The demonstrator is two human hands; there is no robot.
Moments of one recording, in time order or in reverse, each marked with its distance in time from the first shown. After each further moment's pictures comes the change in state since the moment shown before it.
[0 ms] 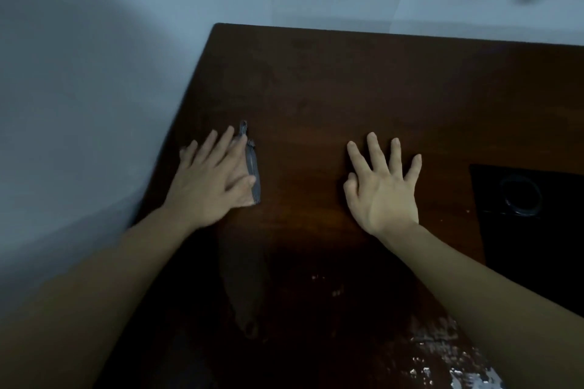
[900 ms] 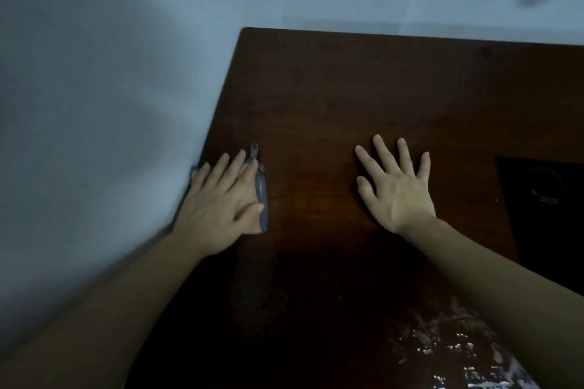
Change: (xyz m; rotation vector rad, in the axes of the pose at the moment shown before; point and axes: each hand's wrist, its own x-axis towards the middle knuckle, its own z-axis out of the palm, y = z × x) left_hand -0.063 -0.042 0.005 0.014 0.010 0.093; right_hand -0.009 -0.028 0.009 -0.061 -0.025 -0.053
